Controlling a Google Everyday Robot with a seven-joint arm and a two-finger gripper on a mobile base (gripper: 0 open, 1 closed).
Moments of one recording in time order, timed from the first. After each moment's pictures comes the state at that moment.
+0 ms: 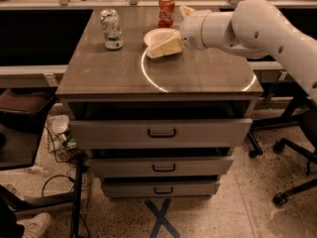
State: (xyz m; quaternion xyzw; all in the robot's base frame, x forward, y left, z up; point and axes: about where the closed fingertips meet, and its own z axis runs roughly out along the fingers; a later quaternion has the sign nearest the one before) arm 0.726 -0.032 0.944 -0.46 0.65 0.15 0.59
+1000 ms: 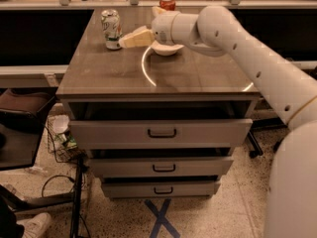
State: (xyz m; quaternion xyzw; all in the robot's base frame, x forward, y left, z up) arm 0.787 0.046 0.936 -0.42 0.63 0.25 0.60
